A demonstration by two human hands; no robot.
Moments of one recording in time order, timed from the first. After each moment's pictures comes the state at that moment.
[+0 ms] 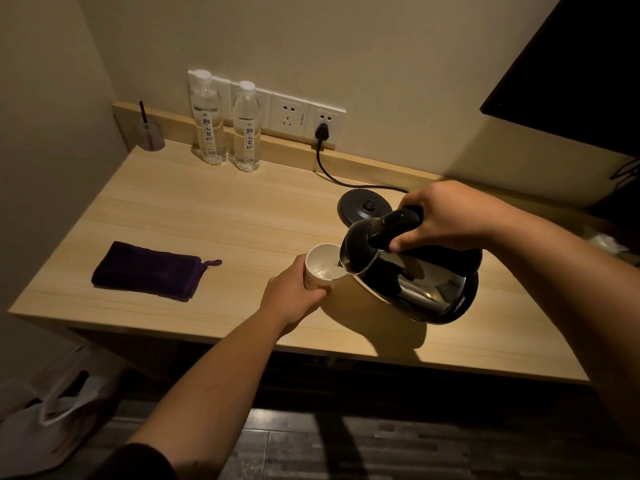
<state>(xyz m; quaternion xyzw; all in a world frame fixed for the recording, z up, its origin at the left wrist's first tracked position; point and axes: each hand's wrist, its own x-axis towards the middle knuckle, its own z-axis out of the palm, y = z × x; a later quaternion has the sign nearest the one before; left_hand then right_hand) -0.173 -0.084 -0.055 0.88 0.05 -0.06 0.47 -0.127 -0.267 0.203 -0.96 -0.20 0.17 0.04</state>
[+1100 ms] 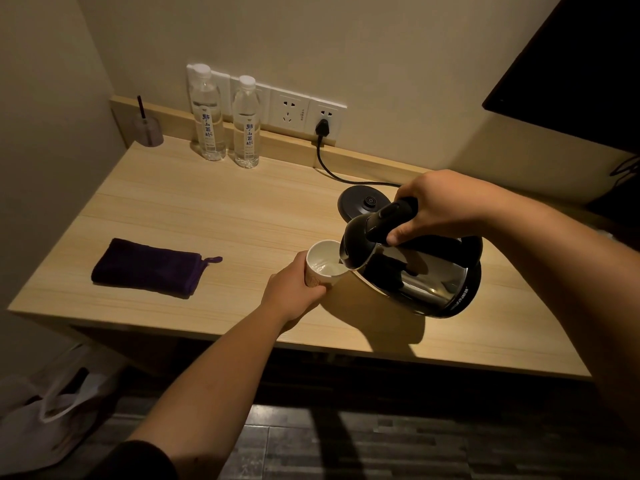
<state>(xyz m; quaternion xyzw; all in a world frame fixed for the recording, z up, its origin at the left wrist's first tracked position) -0.174 -0.082 -0.054 0.87 0.05 -0.07 0.48 -0.122 -0.251 0.208 -0.96 -0.20 0.19 0.01</state>
